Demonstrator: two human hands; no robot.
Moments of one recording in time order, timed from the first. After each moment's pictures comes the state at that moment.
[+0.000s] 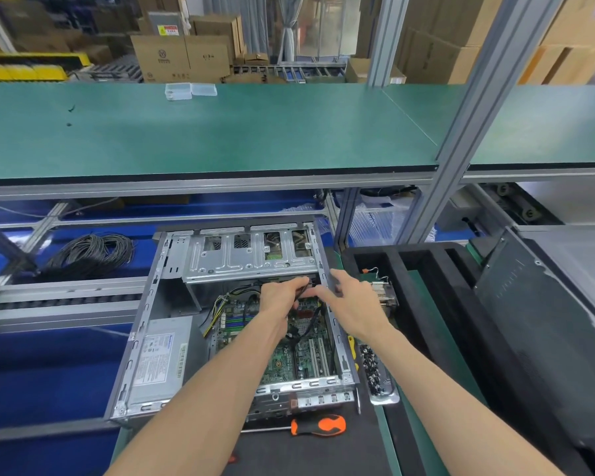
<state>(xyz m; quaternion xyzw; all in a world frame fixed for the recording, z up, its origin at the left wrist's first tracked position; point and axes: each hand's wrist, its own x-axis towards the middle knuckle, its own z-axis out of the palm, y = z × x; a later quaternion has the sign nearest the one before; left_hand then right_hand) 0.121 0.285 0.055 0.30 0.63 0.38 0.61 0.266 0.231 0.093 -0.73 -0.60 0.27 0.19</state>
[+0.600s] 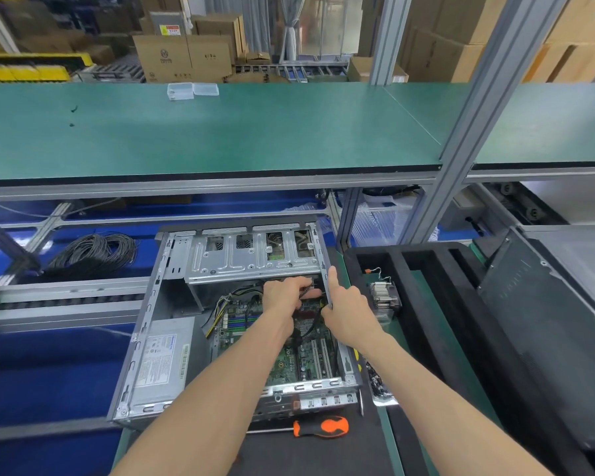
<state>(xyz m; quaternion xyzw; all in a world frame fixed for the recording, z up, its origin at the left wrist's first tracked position) 0.127 0.284 0.061 0.29 0.63 0.37 0.62 0.248 0.231 0.083 -0.73 -0.65 0.22 0.08</state>
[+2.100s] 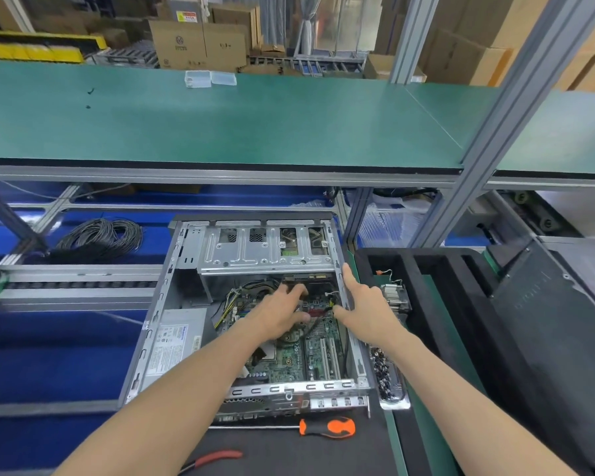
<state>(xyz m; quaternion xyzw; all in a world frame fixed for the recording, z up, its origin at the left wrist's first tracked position) 0.066 0.295 0.015 0.82 0.52 0.01 0.25 0.260 0.234 0.087 -0.70 -0.65 0.27 0.12</state>
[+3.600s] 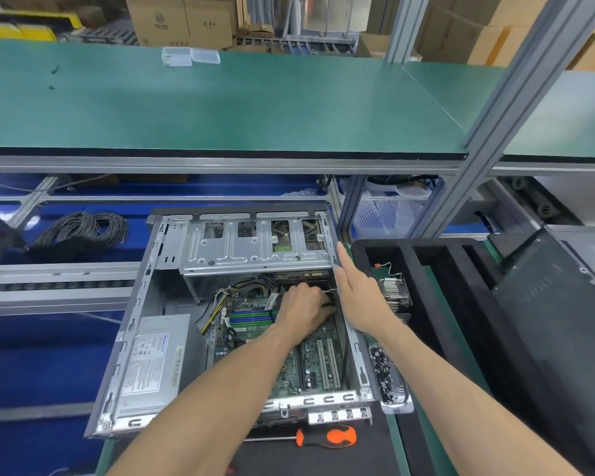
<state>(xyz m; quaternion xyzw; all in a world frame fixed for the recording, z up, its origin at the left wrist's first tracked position) 0.130 0.305 -0.001 0.82 0.53 0.09 0.18 0.256 0.264 0.069 -0.69 -0.63 0.29 0.21</state>
